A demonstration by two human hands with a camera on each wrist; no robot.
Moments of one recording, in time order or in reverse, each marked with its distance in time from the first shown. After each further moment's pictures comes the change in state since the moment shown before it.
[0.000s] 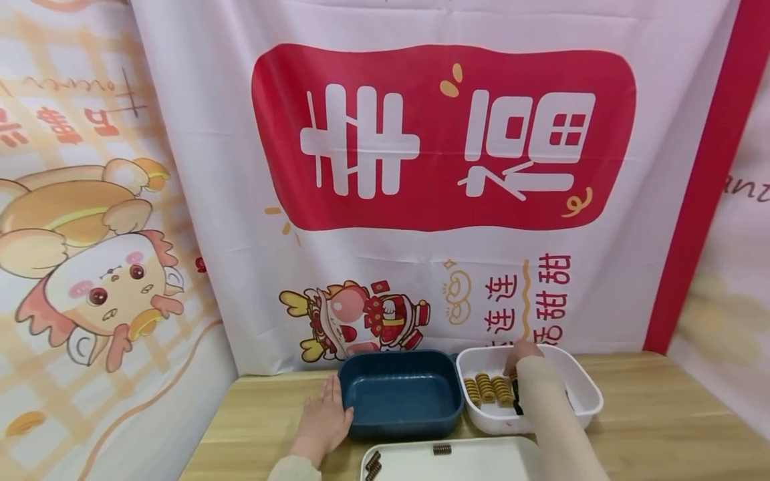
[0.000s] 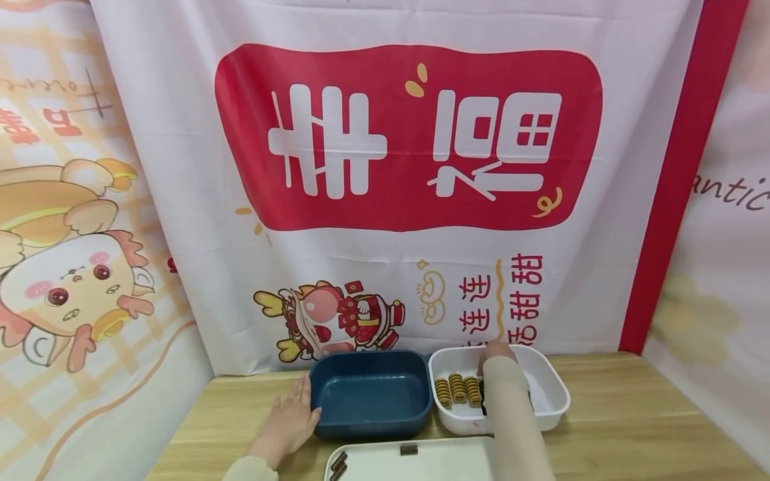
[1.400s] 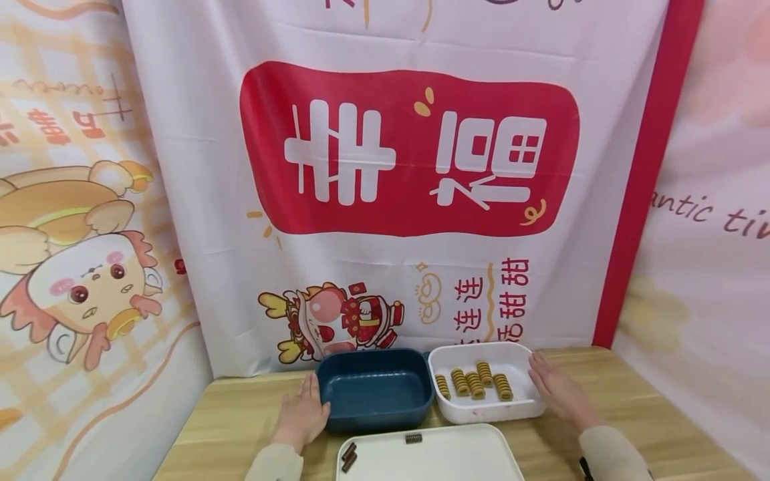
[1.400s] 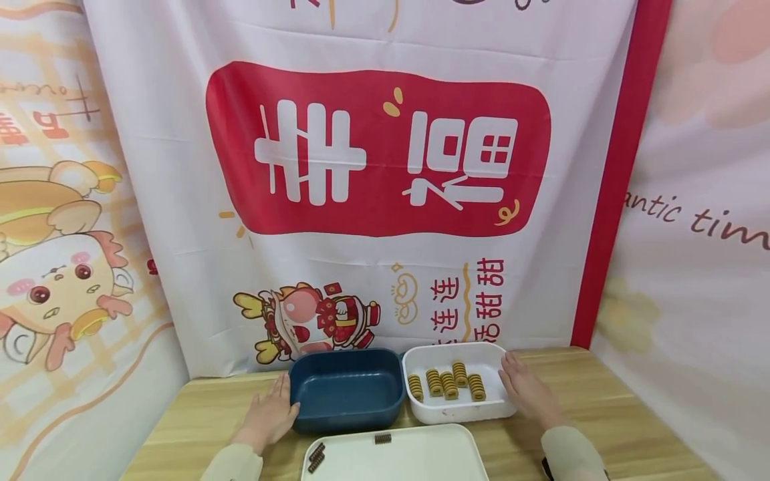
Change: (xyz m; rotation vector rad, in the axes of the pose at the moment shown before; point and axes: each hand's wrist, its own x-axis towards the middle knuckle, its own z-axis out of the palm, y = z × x) left_hand -0.003 -0.003 0.002 -0.005 0.038 0.033; right_hand -0.120 0.114 -0.034 -0.169 0.413 -0.691
